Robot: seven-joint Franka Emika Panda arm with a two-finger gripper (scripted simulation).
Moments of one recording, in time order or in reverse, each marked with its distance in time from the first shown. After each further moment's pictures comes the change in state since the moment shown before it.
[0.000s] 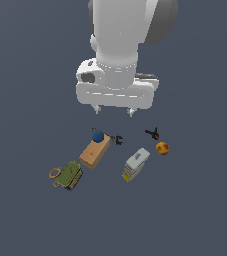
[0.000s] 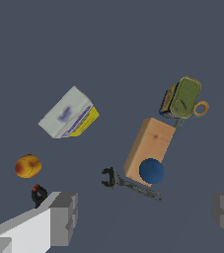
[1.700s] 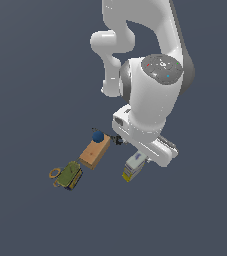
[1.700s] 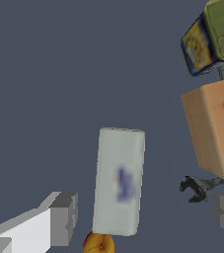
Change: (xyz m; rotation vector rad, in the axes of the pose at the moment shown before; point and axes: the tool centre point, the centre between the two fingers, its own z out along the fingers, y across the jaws) arm 0.063 -0.087 0.106 0.025 -0.015 0.672
